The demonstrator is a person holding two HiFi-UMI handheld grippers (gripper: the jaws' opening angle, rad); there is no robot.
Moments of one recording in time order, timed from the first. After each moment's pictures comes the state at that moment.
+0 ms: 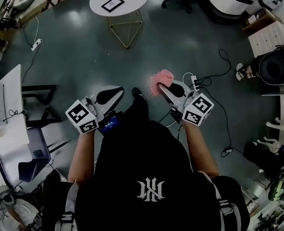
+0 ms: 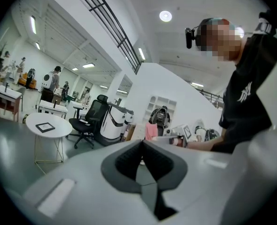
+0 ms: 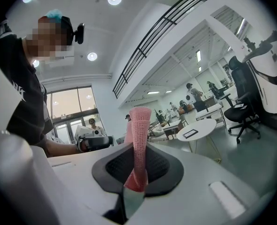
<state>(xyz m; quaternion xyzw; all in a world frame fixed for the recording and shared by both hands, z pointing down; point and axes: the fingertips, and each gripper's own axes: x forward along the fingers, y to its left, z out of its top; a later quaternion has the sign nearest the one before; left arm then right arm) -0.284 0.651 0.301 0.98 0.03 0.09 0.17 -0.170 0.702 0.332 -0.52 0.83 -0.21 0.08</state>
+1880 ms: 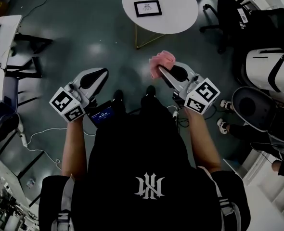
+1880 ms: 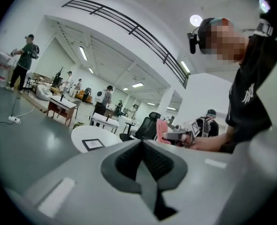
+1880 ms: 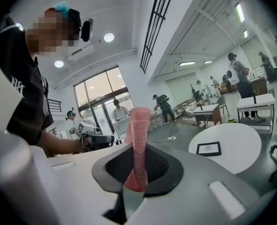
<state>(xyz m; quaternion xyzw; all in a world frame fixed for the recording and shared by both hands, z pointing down) -0.165 0.313 0.348 0.93 -0.29 0.03 0.22 -0.003 0.300 0.356 -0.26 0.94 -0.21 -0.05</state>
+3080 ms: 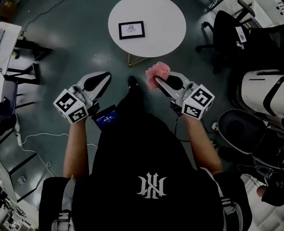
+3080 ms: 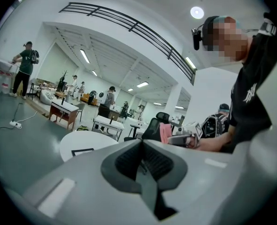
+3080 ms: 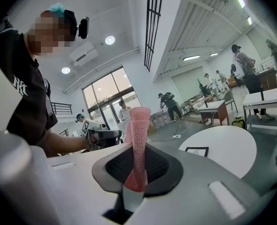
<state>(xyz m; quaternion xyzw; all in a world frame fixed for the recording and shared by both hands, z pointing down) -0.020 0.223 0.343 0.92 -0.33 0.04 0.21 0.129 0.219 0.366 -0.19 0.95 -0.22 -0.04</state>
